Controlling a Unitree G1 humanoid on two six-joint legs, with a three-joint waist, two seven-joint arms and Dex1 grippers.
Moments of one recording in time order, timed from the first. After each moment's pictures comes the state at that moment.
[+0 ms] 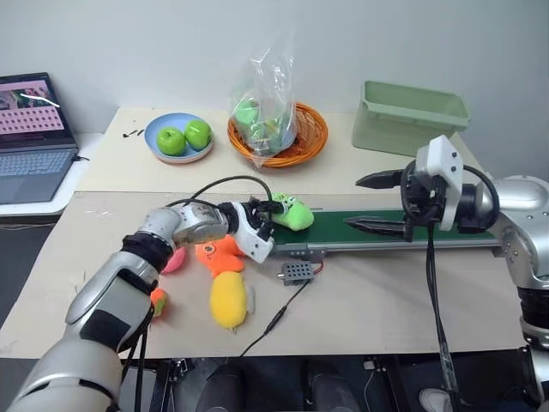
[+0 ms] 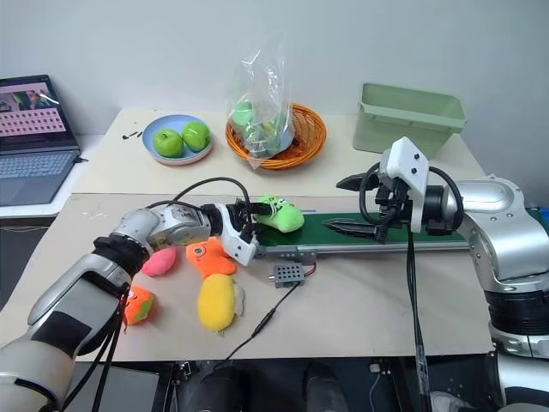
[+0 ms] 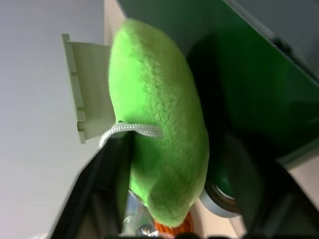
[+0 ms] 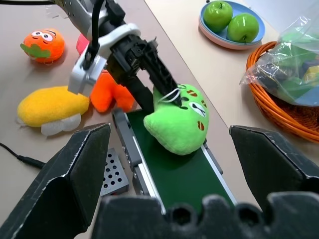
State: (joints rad) left arm -0.98 0.55 -0.61 0.77 0.77 -0.87 -0.24; right arm -0.57 -0.88 -0.05 -0.20 0.47 0.56 1.14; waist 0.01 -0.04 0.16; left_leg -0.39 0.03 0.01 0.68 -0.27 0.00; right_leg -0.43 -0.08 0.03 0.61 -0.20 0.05
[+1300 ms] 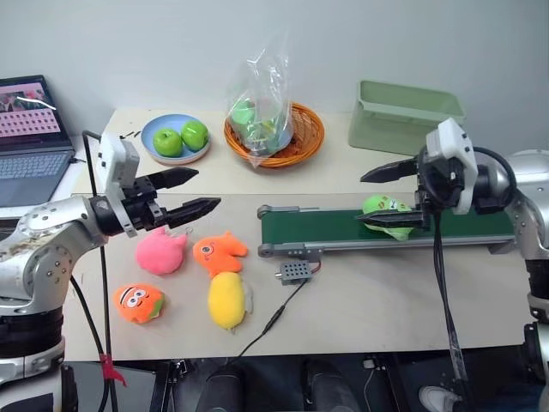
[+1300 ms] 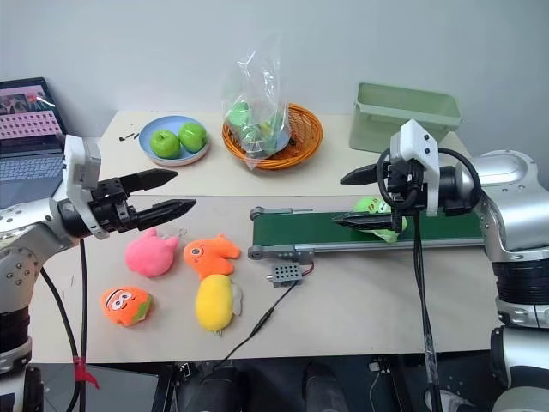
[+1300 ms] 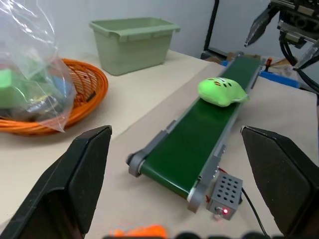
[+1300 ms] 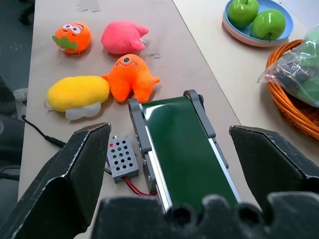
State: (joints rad) left arm -0.42 0.78 0.29 -0.30 -0.77 0.76 -0.85; right arm -0.73 -0.90 0.01 0.00 0.46 0.50 1.35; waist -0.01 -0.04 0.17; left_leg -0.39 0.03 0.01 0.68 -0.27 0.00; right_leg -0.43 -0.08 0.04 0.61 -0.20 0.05
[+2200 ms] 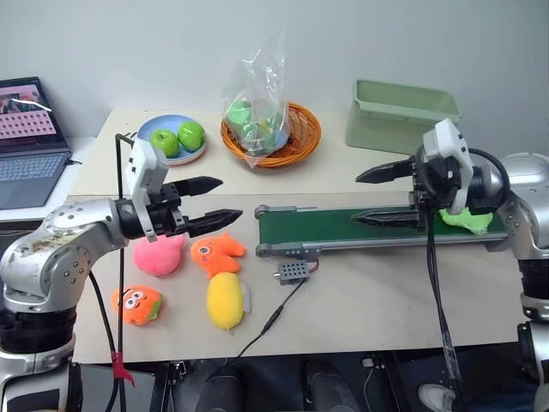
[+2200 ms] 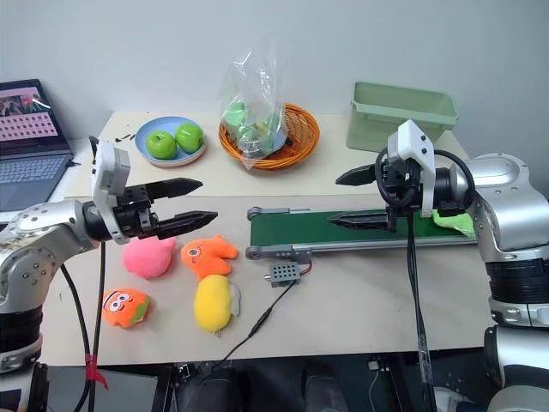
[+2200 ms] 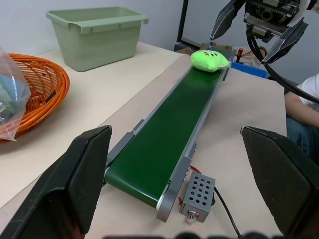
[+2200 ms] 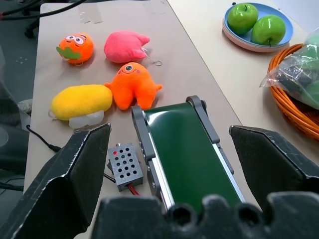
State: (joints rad) left arm -0.45 0.79 0.18 -0.31 -0.78 0.79 -0.88; right arm -0.73 -0.89 0.01 0.01 0.48 0.51 1.34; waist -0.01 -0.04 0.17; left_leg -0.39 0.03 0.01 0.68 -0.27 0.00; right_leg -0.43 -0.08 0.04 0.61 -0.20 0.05
